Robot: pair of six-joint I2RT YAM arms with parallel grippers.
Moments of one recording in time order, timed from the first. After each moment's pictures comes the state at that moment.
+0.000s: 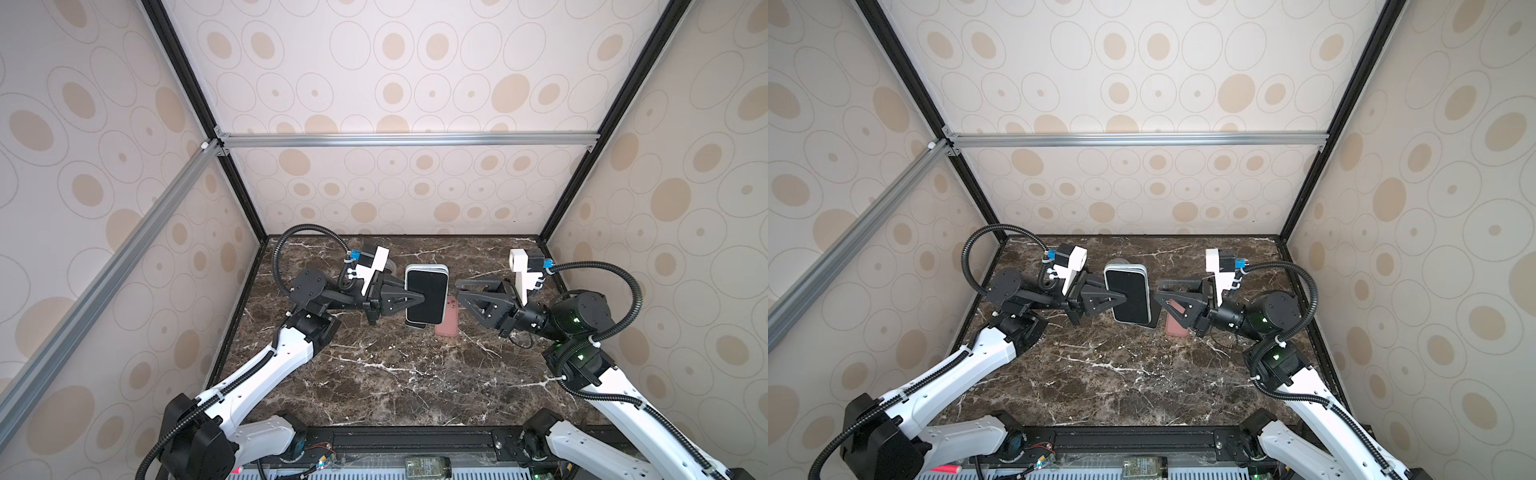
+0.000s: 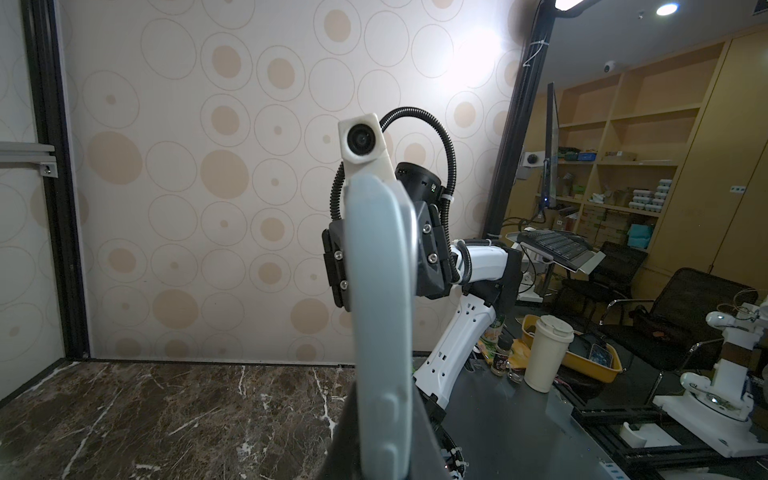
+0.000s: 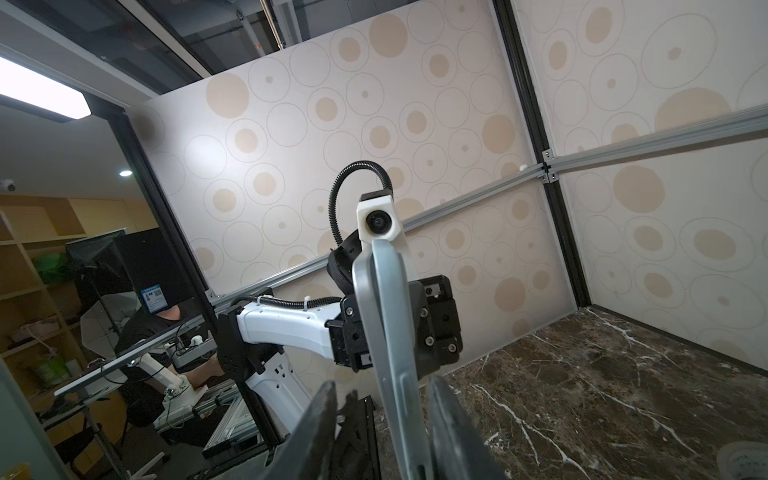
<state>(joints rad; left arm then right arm) -0.58 1.18 0.95 0.71 1.08 -0.57 0.55 0.81 0.87 0.34 -0.76 0.63</state>
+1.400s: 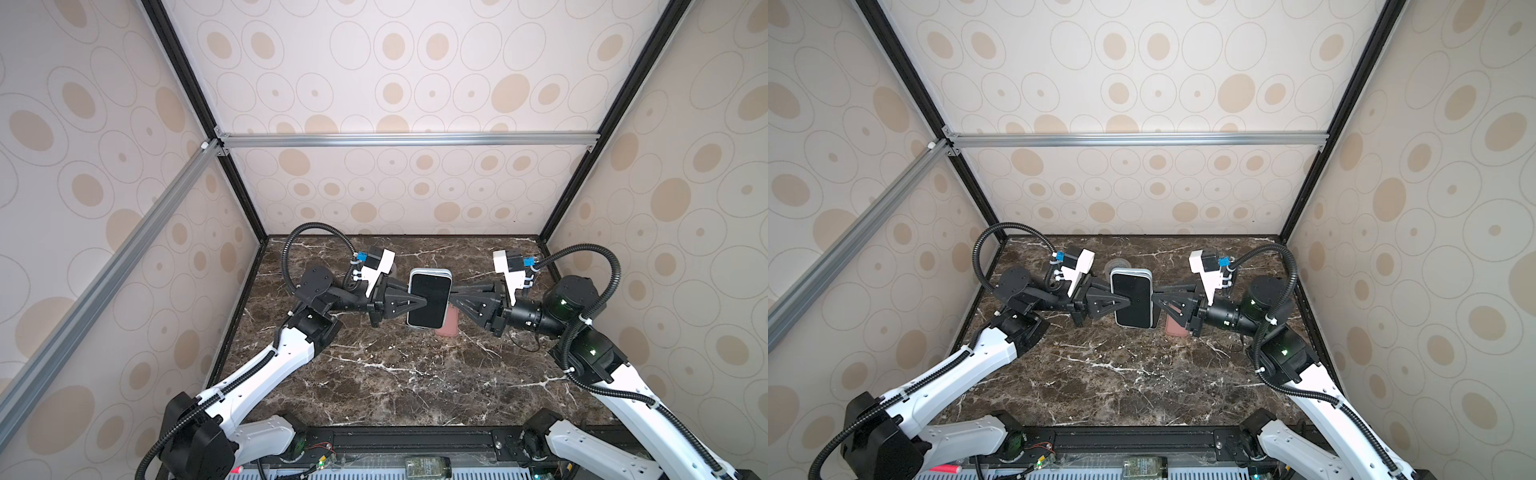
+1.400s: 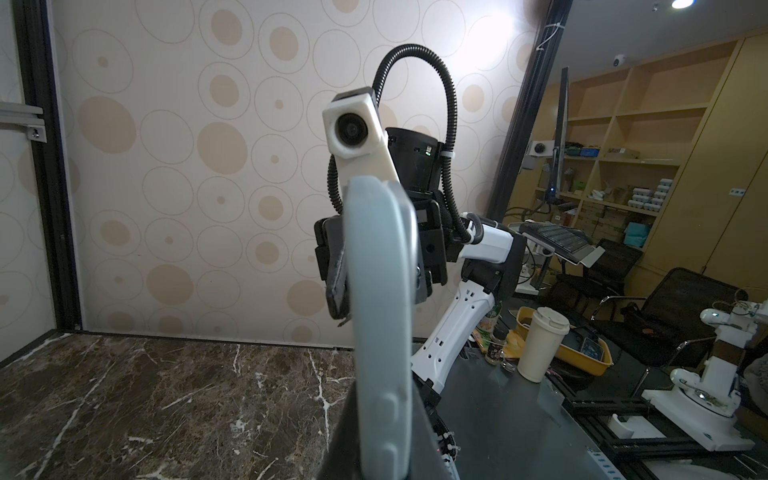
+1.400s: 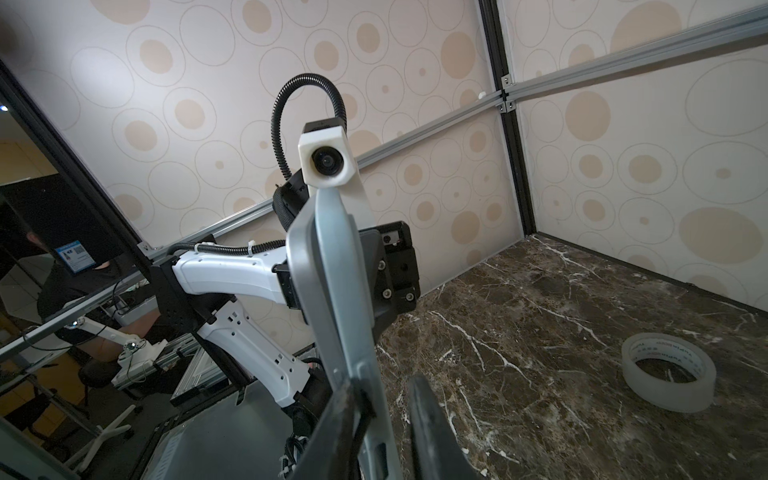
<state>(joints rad) -0.60 1.19 0.95 0.62 1.08 -0.52 0.56 0.85 1.00 -0.10 -0.72 0.39</state>
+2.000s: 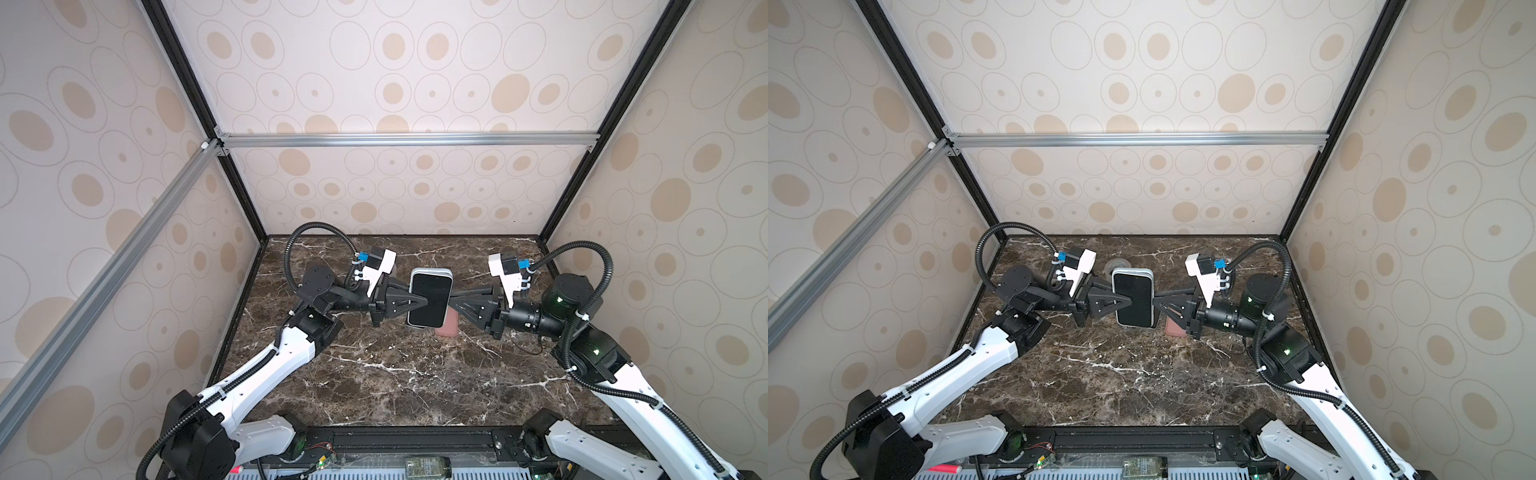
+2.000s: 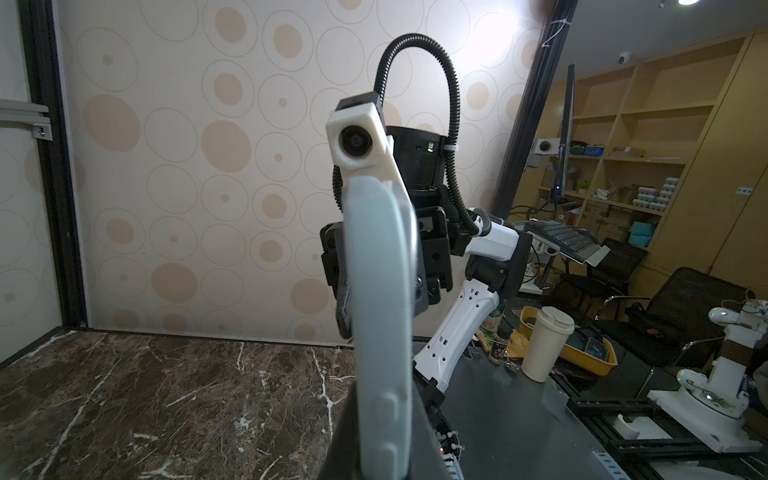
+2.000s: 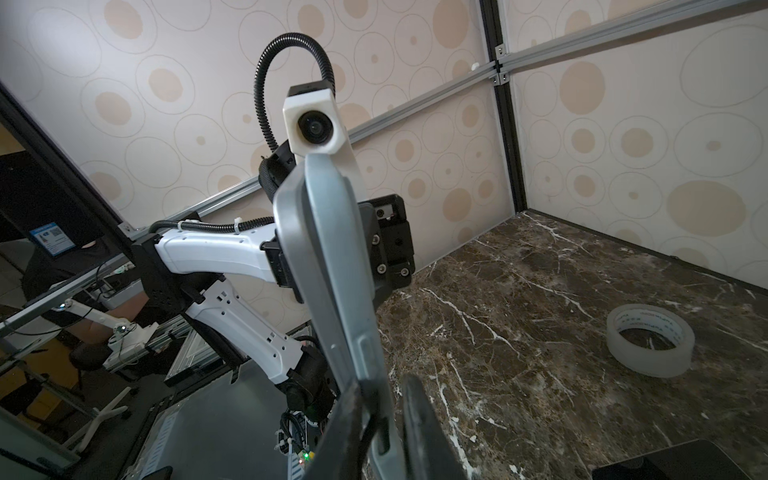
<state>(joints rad) -0.61 1.20 0.95 0.61 1.08 -0.51 0.56 0.86 1.03 -0.23 -0.69 0.33</state>
